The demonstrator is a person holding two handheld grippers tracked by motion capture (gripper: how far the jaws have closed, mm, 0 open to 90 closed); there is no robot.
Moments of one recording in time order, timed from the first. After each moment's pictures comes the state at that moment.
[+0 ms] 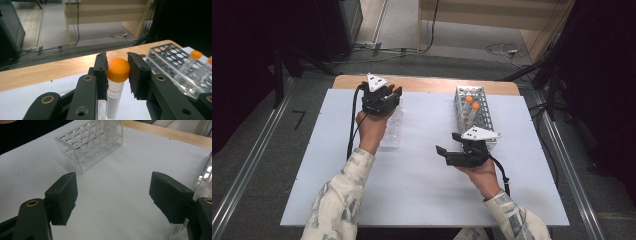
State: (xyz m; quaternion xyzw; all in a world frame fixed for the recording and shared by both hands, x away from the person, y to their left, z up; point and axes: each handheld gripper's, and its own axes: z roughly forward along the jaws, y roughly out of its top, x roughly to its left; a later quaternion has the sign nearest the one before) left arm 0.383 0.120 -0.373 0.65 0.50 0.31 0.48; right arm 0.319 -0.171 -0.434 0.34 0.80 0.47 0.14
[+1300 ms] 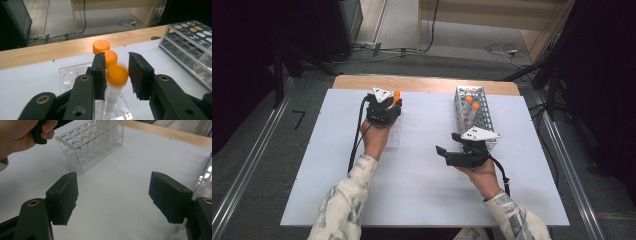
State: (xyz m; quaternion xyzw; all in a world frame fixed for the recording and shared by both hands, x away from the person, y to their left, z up) left arm 0.390 0.116 -0.420 0.66 0.52 0.31 0.44; right arm 0.318 -0.170 -0.434 0.34 0.80 0.47 0.14
